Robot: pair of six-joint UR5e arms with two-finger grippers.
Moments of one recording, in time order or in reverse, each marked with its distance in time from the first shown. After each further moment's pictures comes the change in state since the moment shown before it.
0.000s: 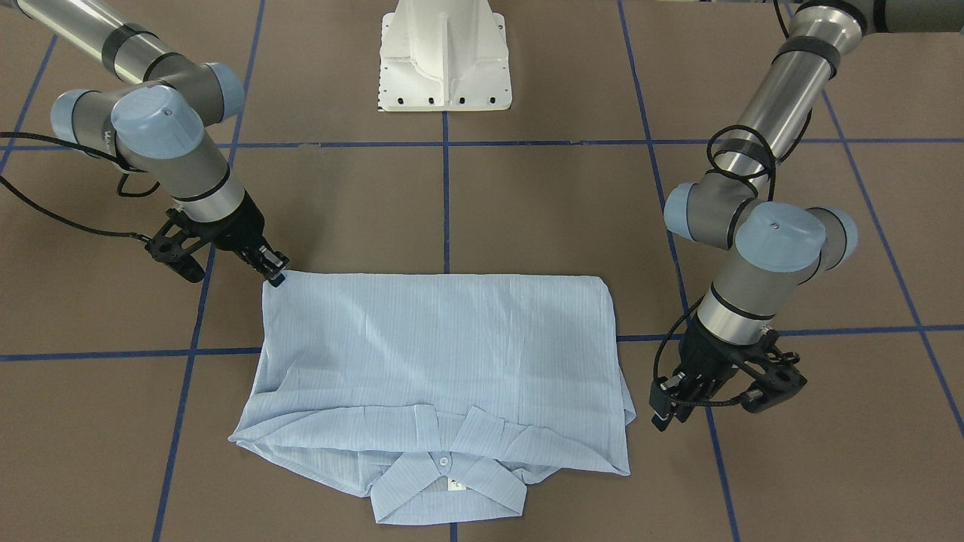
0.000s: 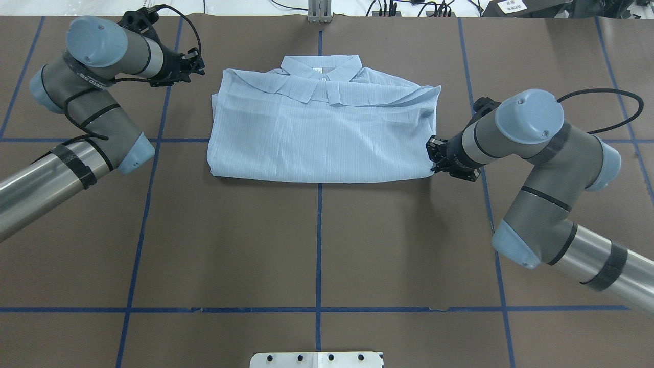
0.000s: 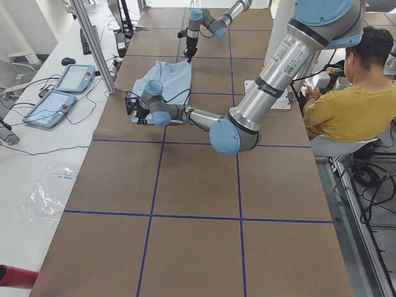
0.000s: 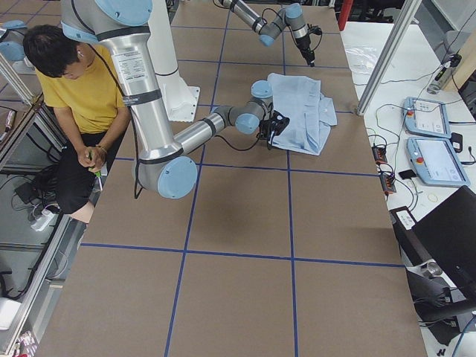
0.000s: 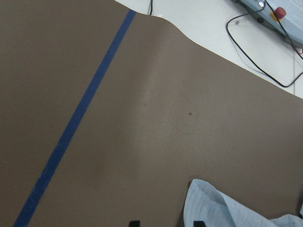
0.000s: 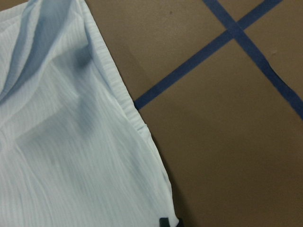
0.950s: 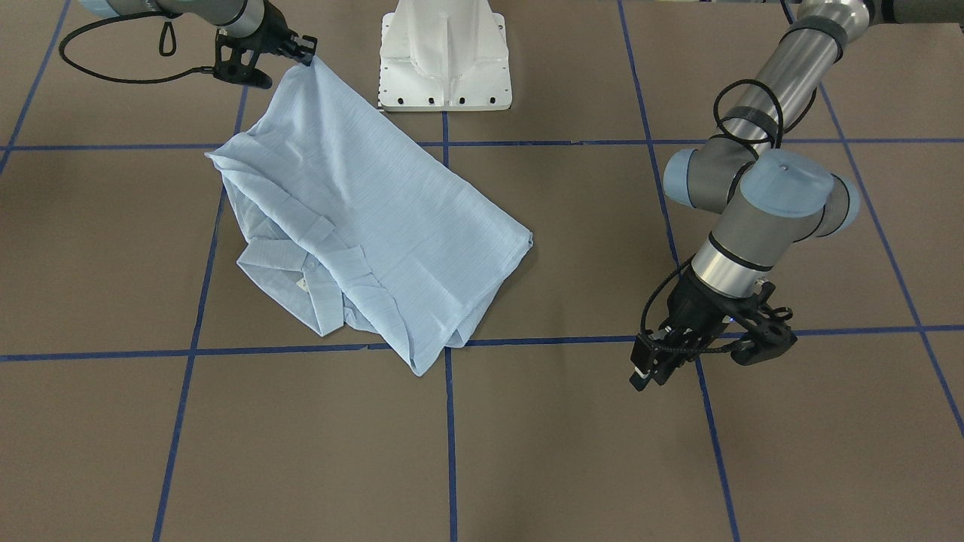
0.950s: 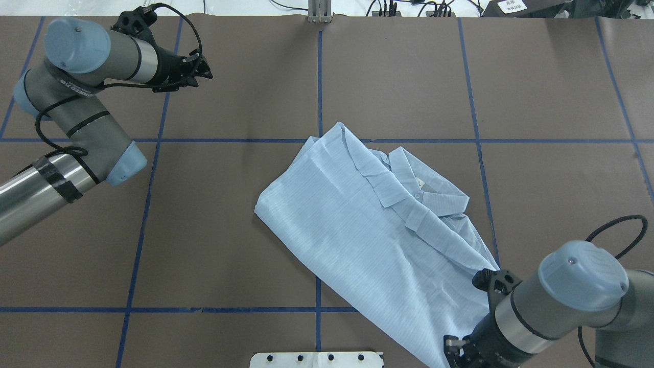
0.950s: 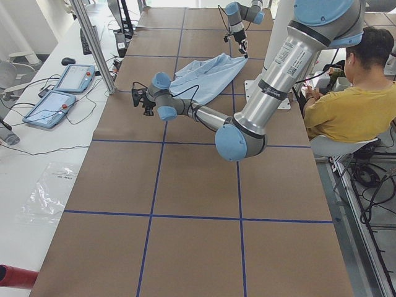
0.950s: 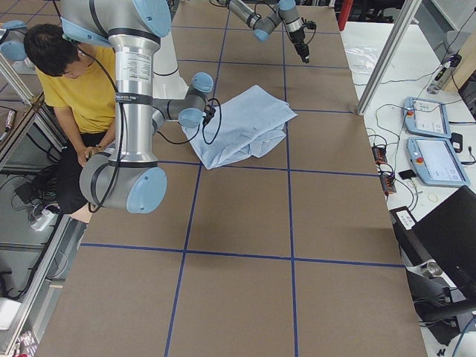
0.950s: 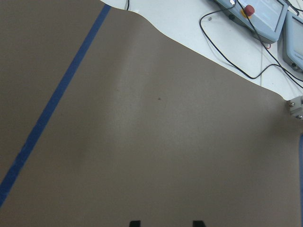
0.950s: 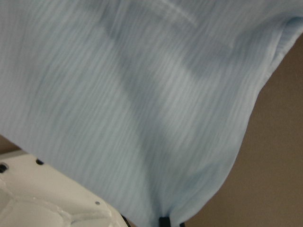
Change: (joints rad) left arm 0.016 0.103 -0.246 0.015 -0.071 -0.062; right arm -0.485 -0.370 0.460 -0.004 0.271 0.015
